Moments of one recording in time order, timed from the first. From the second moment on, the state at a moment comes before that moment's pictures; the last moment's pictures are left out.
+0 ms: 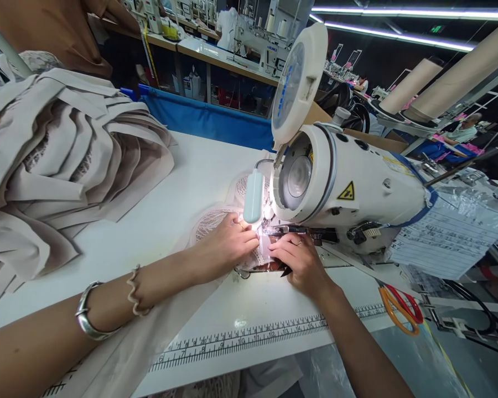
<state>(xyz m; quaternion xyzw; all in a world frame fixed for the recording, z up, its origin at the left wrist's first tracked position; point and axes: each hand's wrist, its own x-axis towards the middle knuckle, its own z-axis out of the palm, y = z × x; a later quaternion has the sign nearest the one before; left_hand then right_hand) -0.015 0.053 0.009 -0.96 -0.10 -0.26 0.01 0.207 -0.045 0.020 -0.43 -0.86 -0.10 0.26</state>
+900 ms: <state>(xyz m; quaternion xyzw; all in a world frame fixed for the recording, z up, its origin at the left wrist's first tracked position) -0.013 0.050 0.002 -0.96 -0.12 -0.23 -0.07 0.210 -0.045 0.021 -0.46 -0.84 -0.09 0.26</state>
